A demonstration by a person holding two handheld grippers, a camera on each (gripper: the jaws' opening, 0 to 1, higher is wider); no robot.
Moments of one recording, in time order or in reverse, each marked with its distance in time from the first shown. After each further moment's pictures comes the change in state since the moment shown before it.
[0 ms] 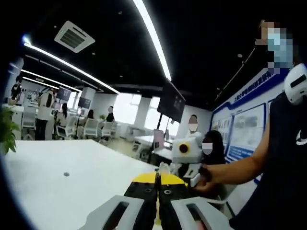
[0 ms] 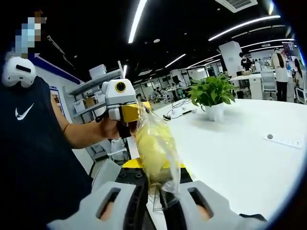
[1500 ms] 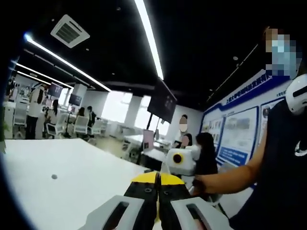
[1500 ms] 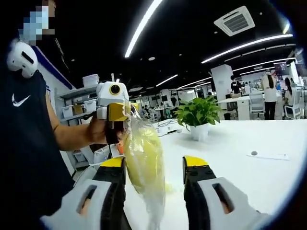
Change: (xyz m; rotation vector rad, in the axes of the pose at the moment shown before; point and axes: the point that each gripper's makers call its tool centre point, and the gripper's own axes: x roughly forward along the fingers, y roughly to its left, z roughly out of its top) left arm 0.032 -0.016 0.008 -0.033 0.021 -0.098; right arm -0.016 -0.031 0.010 -0.112 -0.193 -0.197
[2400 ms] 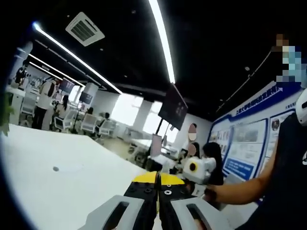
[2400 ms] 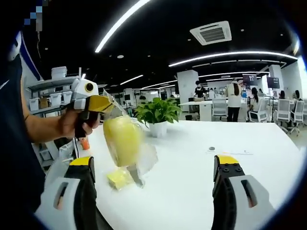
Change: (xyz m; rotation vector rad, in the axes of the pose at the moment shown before) left arm 0.009 0.027 -0.012 -0.093 -0.065 0.095; right arm -0.060 -0.049 -0.024 -0.034 0.037 -0.323
